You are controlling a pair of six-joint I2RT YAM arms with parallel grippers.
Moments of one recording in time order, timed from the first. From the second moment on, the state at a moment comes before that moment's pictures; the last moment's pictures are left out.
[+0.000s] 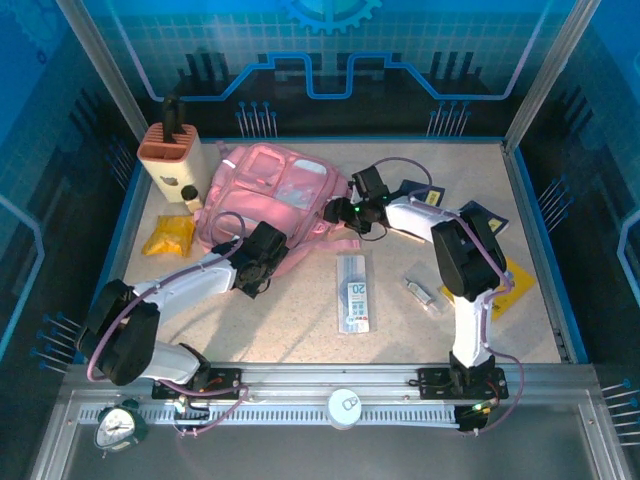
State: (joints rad) left arm -0.55 1.40 0.79 -0.52 -0.24 -1.50; right arm 0.46 2.04 1.39 -0.28 -0.32 0.70
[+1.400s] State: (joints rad) left arm -0.35 1.24 0.80 -0.26 -0.08 -0.84; right arm 0.51 1.69 1.06 -0.13 -0.25 0.95
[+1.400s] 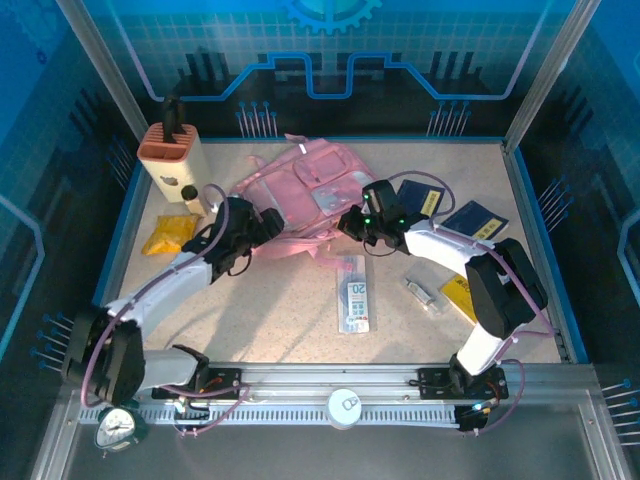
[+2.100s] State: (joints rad) left arm -0.86 1.46 0.88 -0.23 -0.20 -0.64; right arm 0.52 1.68 1.08 -0.18 -0.21 1.06
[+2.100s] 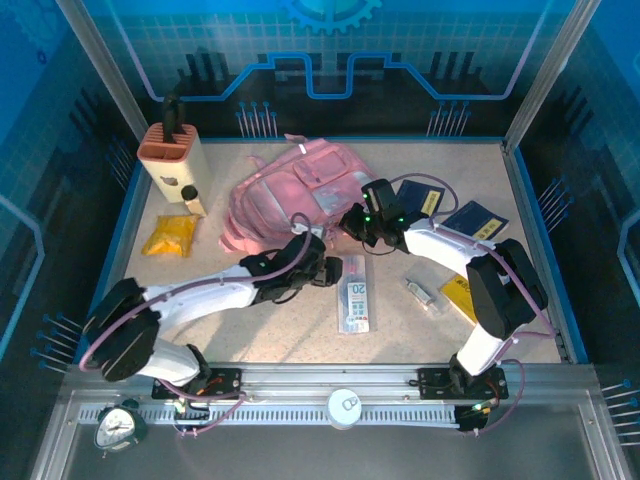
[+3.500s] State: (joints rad) left arm -0.81 1.77 1.09 -0.16 -0.43 -0.73; right arm 0.52 1.67 1.08 -0.15 -0.24 1.11
